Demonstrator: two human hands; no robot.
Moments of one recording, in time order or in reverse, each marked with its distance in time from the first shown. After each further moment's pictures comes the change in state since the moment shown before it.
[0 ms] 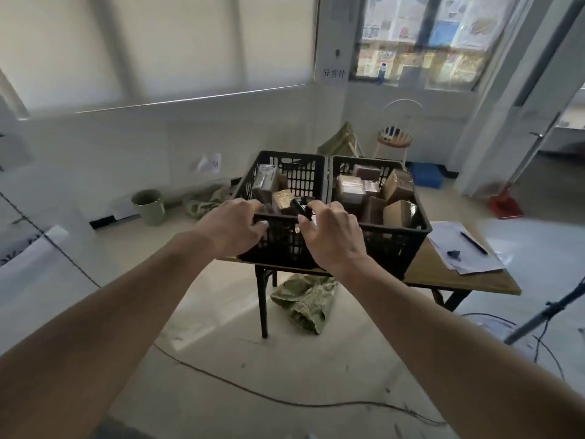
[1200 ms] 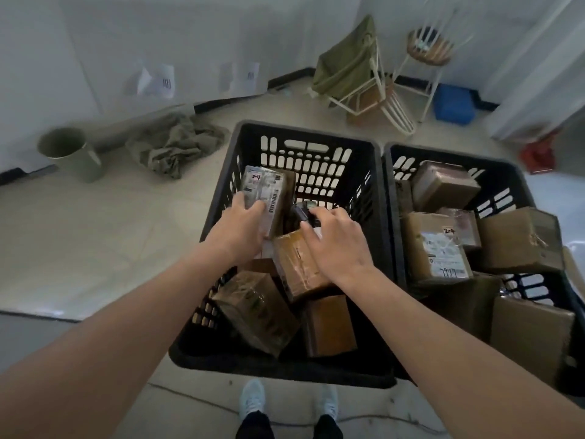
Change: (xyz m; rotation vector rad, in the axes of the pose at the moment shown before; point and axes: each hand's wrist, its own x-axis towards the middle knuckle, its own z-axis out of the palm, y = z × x) left_hand 0.502 -0.186 0.159 -0.117 -0.312 -0.094; right_hand 0.461 0.074 0.248 -0.070 -0.336 0.194
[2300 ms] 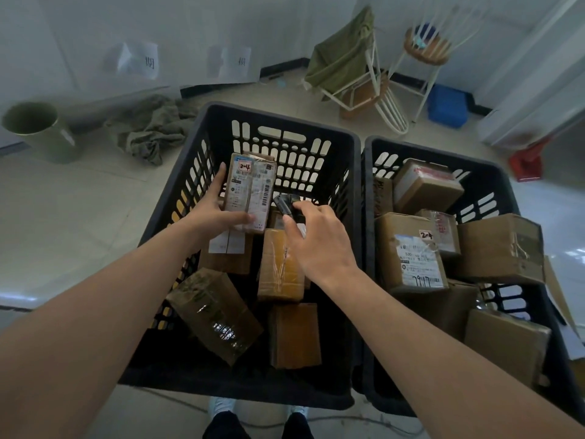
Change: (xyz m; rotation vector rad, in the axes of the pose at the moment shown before) left_hand 0.069 -0.023 0.054 -0.985 -0.094 -0.204; right_hand 0.017 0.046 0.006 0.150 0.019 -0.025
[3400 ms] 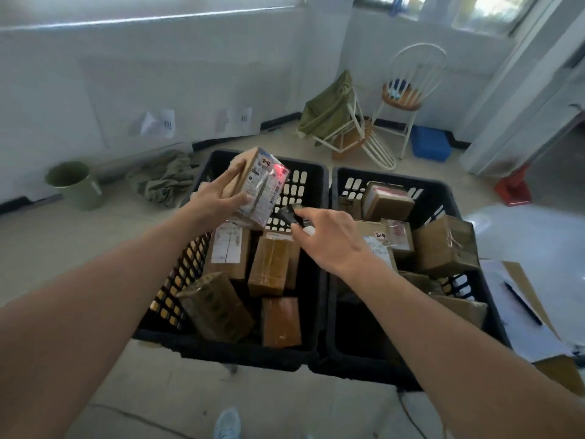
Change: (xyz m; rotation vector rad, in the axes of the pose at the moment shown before) left_hand -0.113 0.107 0.018 0.337 0.107 0.262; right_hand -0.070 0.000 -0.111 -0.160 0.003 -0.180
